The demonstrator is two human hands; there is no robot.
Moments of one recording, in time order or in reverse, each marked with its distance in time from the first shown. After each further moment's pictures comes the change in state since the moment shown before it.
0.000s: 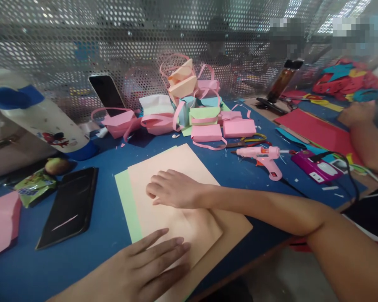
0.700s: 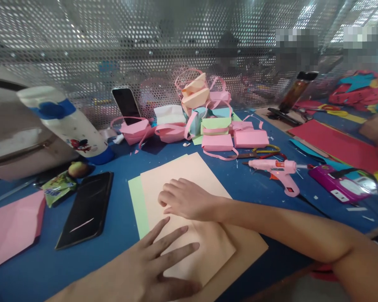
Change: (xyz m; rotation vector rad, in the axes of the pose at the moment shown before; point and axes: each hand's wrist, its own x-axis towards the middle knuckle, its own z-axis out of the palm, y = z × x) left_hand -0.009 -0.013 0.007 -0.122 0.036 -0.079; right_hand 0.000 -0.001 0.001 0.075 0.004 0.021
